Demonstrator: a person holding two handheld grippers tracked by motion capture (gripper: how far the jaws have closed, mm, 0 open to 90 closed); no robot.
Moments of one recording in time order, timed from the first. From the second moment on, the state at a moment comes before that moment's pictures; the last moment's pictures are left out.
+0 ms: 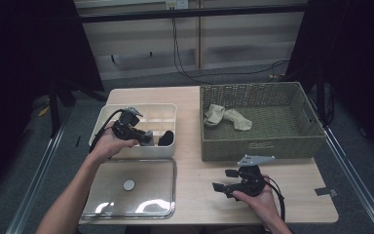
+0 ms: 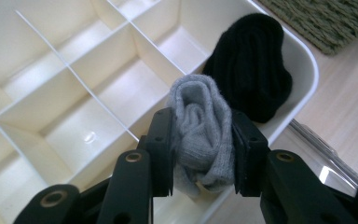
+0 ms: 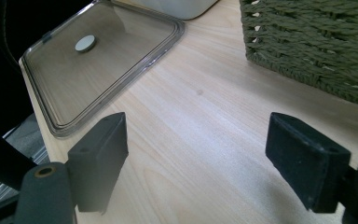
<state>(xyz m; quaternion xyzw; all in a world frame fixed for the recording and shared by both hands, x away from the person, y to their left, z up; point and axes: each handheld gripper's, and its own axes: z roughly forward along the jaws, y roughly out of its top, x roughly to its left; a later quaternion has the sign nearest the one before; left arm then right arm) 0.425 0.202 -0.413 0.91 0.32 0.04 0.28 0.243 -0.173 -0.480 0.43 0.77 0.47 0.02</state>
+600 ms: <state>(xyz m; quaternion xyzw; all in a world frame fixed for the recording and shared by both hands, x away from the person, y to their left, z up) 0.432 0.186 -0.436 0.91 0.32 0.03 0.26 0.243 -0.173 -0.480 0.43 0.77 0.47 0.02</state>
